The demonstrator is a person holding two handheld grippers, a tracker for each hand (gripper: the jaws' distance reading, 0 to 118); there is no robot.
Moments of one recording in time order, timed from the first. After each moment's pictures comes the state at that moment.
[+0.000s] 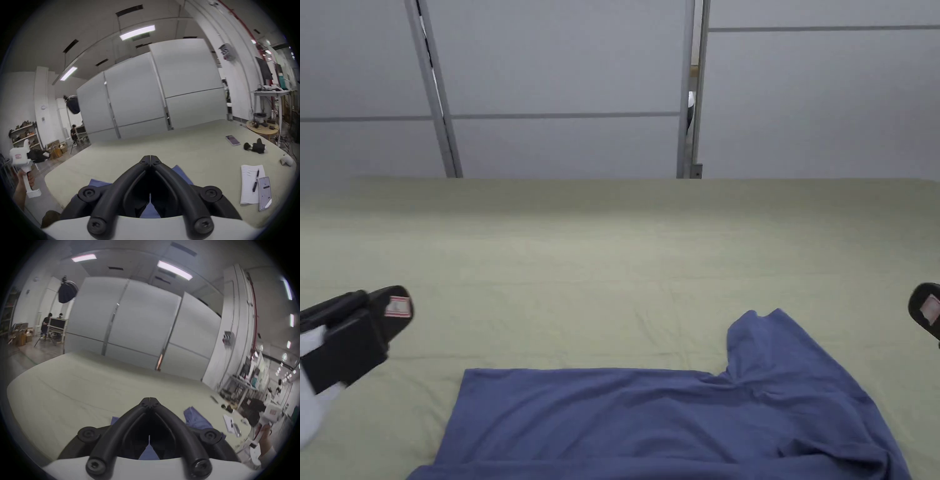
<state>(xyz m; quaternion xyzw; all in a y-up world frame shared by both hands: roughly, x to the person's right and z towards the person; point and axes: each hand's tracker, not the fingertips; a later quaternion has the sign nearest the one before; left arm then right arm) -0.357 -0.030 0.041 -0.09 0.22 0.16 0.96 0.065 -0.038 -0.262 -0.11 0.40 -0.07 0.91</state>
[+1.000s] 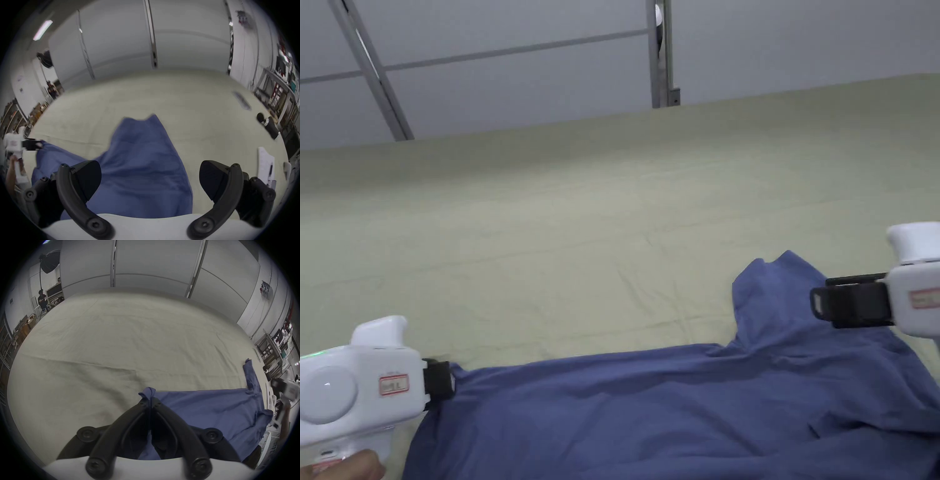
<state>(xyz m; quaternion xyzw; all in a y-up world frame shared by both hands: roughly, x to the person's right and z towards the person) -0.492 -0.185 -0.127 -0.40 0.27 0.20 0.85 -0.058 -0.172 -0.469 -0.42 0.31 0.10 0.85</state>
